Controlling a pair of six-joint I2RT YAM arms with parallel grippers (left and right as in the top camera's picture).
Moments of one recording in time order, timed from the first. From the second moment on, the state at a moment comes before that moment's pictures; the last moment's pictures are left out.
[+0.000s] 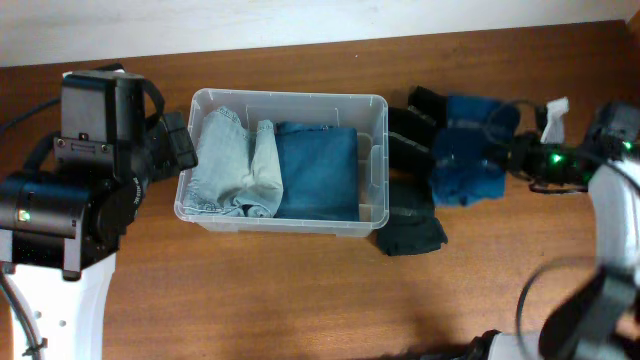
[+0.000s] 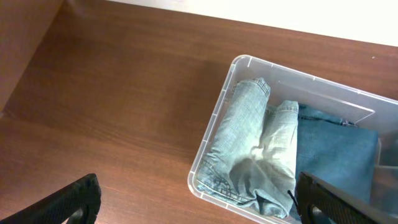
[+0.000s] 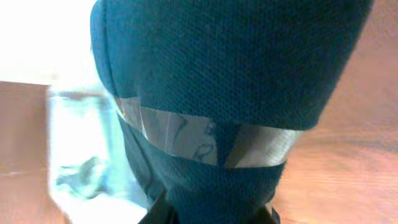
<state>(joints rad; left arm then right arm) -0.23 1.42 1.96 -1.41 -0.35 -0.34 -0.50 1.56 1.23 -0.86 -0.85 0.00</state>
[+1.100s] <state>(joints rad) -0.23 1.42 1.96 -1.41 -0.35 -0.34 0.32 1.67 1.23 -0.49 -0.43 0.68</state>
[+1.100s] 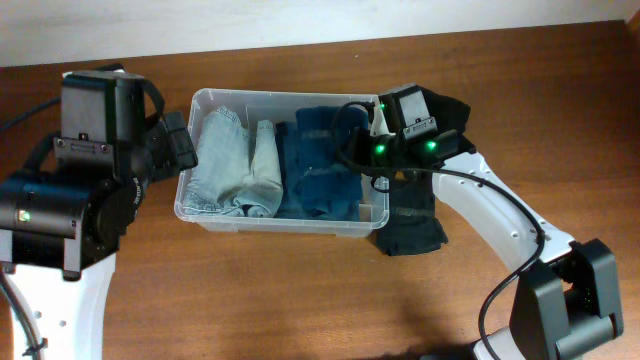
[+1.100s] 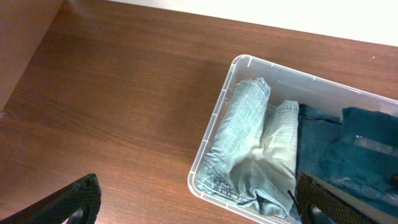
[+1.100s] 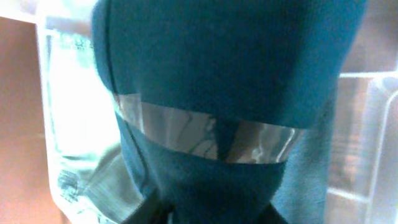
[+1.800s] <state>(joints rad) -0.23 1.42 1.96 -1.41 -0.35 -0.34 0.05 1.40 1.29 -0.64 -0.33 0.39</state>
